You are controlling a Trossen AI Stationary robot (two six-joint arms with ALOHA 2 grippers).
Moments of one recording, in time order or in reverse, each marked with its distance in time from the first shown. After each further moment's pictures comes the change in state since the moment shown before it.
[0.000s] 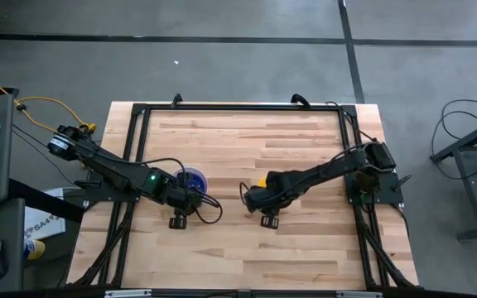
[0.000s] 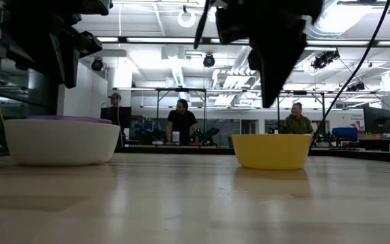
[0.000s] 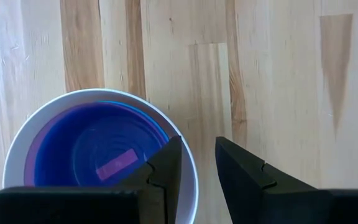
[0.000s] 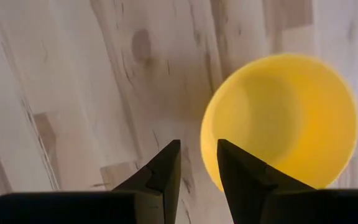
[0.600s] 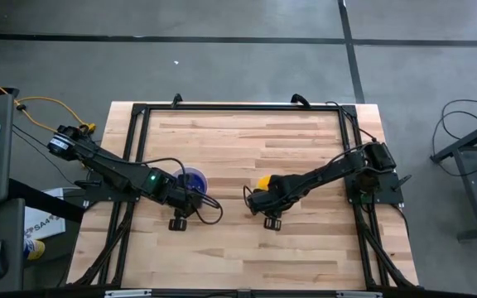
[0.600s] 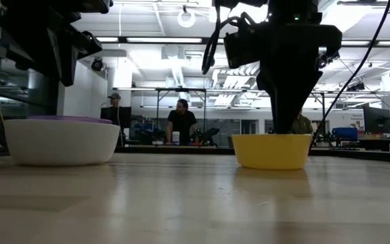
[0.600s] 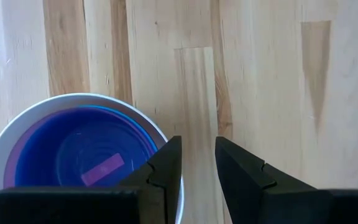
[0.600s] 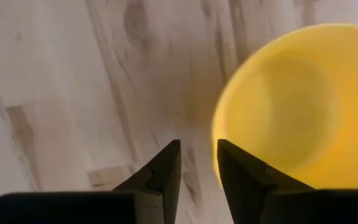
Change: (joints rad) left arm 0.000 0.000 0.000 0.022 0.042 -0.008; right arm 0.003 0.000 -0.140 0.127 -0.023 0.000
